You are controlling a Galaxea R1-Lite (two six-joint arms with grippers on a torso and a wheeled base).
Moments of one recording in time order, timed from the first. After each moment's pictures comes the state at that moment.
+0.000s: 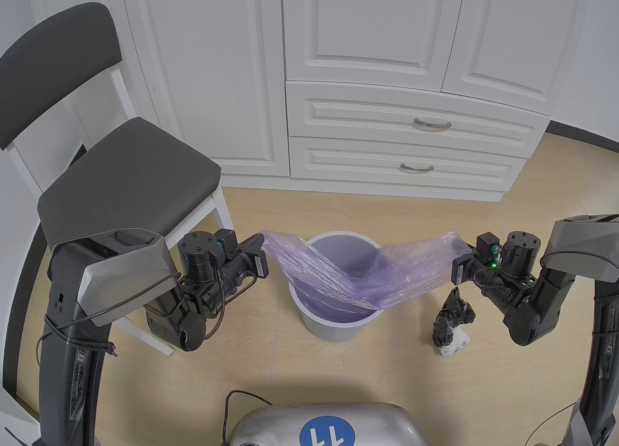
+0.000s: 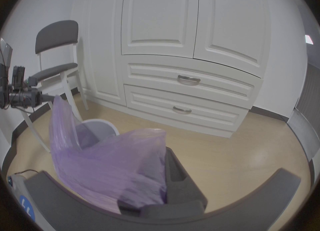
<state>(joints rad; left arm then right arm) -0.37 2.50 -1.01 -1.42 -0.04 -0.13 0.16 2.30 -0.64 -1.54 0.00 -0.17</state>
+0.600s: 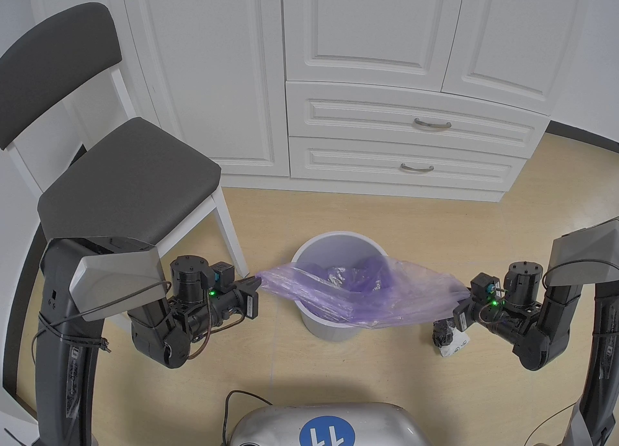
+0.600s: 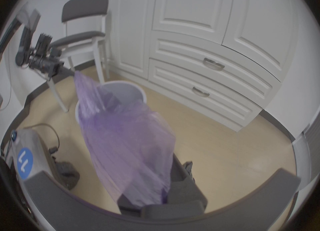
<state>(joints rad) -0.34 2.48 -0.82 -1.36 -0.19 0.00 0.17 2.30 -0.41 -1.54 0.09 -0.39</state>
